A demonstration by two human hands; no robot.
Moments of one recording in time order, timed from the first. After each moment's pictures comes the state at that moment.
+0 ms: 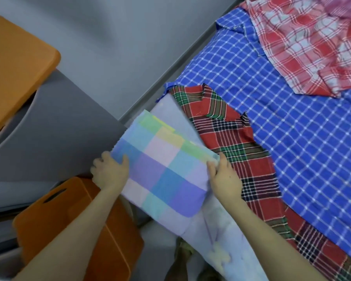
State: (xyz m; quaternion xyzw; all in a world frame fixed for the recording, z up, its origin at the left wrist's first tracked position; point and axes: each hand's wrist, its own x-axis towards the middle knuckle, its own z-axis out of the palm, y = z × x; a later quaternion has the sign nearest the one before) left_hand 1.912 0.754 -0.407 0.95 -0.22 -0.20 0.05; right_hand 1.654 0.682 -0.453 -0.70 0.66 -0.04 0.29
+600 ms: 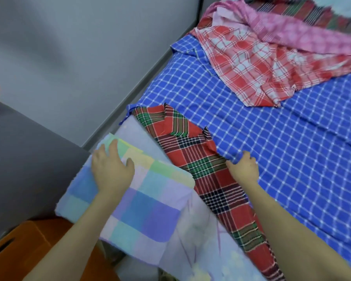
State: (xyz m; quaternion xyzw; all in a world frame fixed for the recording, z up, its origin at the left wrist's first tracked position) left_hand 1.857 0.678 -0.390 0.87 -0.45 -0.15 0.12; right_hand 1.546 0.587 -0.463 -0.54 0.80 0.02 0.26
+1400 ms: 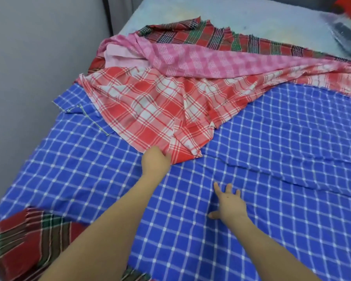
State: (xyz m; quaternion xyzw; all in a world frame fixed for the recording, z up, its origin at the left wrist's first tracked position) left_hand 1.538 0.328 -0.464 0.72 -0.57 -0.37 0.15; right_hand 1.343 0.430 -0.514 -0.54 0.75 0.26 0.29
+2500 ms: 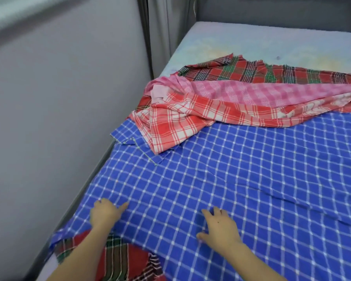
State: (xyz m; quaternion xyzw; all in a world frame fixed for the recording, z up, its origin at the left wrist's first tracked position) left_hand 1.775 0.343 -0.489 0.86 -0.43 -0.24 -0.13; right_hand 1.469 0.395 -0.455 -0.68 0.63 0.20 0.31
